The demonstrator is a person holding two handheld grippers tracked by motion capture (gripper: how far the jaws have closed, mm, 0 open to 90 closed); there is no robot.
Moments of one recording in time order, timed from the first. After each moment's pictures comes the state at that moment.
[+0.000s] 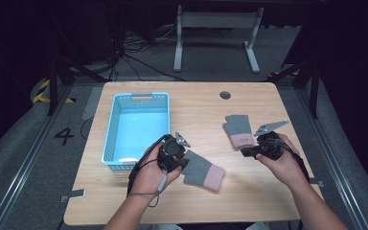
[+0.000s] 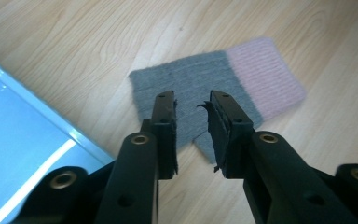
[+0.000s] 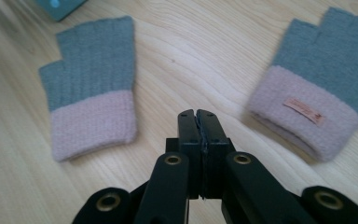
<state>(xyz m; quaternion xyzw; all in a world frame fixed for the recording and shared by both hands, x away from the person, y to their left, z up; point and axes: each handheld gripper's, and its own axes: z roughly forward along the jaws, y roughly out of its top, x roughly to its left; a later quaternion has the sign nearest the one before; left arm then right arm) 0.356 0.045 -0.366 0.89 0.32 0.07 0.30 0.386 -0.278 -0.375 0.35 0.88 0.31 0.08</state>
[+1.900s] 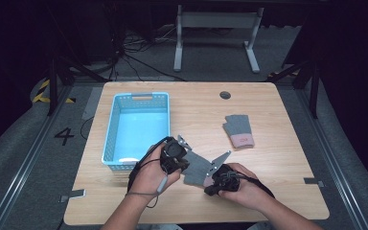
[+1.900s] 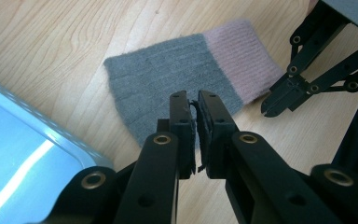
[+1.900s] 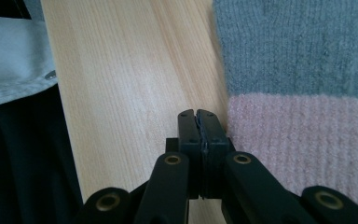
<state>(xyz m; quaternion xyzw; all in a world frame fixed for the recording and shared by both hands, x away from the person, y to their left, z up) 0.355 0.042 -0.367 0.91 0.30 0.04 0.28 0.338 -0.164 -0.438 0.18 0.95 0.24 -0.05</state>
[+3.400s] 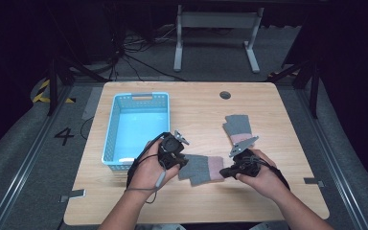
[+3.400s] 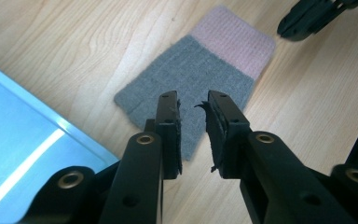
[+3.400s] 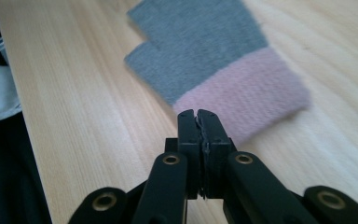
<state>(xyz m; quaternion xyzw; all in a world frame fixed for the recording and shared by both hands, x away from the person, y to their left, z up) 0.366 0.049 -0.362 0.90 0.31 0.04 0.29 0.363 -0.221 -0.411 0.27 0.92 0.30 0.00</state>
